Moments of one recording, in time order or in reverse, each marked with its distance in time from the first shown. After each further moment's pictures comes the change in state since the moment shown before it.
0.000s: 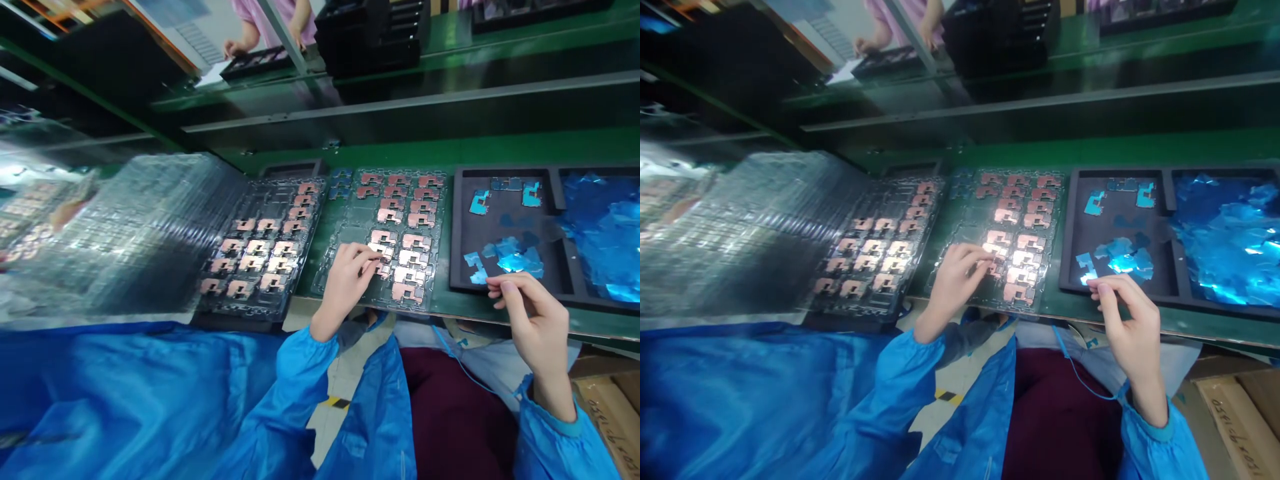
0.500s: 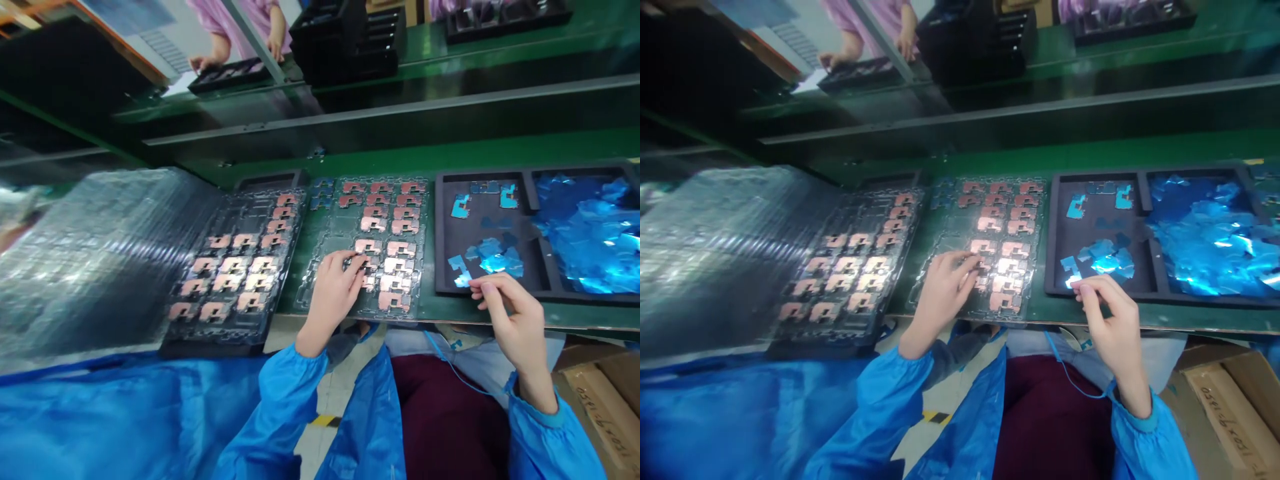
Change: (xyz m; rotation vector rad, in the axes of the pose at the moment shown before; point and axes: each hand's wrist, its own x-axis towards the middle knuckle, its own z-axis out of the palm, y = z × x) left_hand 0.000 -0.009 0.009 0.160 -0.008 0.062; right_hand -0.002 0.002 0.003 0.033 -0.016 0.057
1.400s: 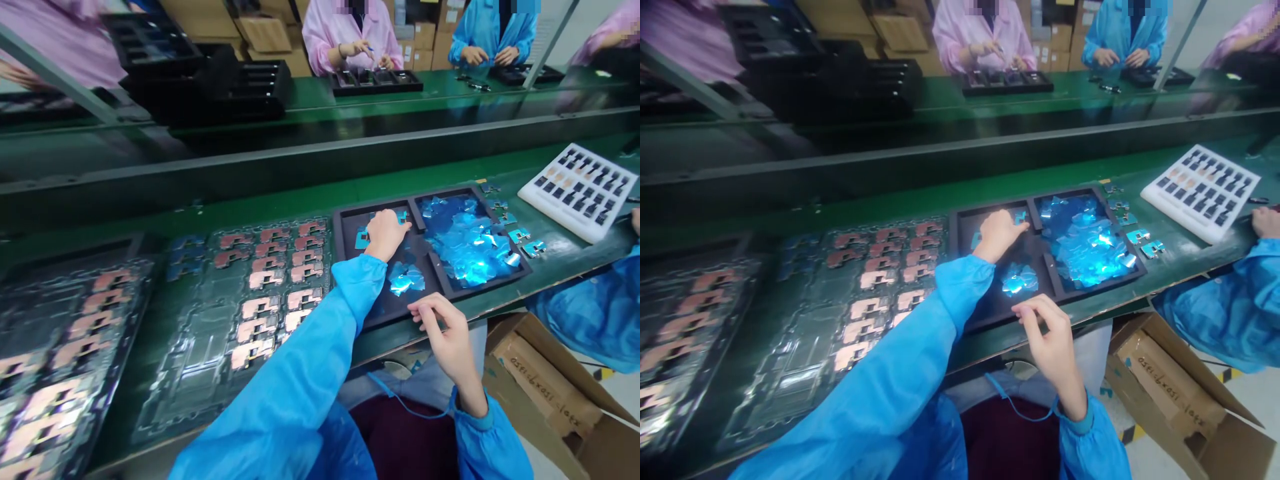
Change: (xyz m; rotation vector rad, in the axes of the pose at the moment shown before) left_hand 0.251 0.240 0.105 -0.181 -0.327 -0.212; right_hand -0.013 0.016 -0.030 0.060 0.171 0.023
